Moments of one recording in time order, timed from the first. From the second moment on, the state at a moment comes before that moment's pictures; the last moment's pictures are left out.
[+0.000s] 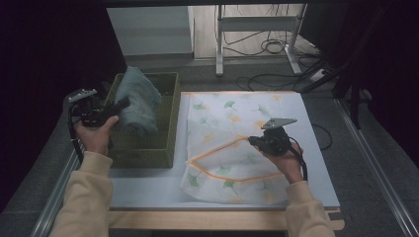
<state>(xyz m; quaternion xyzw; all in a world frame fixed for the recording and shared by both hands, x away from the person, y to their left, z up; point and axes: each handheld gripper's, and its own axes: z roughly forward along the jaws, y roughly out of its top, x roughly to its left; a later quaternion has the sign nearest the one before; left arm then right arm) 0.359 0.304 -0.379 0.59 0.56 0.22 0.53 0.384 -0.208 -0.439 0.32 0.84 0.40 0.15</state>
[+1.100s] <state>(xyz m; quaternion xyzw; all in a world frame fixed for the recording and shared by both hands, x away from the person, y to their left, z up) 0.328 0.294 -0.346 0.58 0.51 0.23 0.59 0.384 -0.209 -0.439 0.32 0.84 0.40 0.15</state>
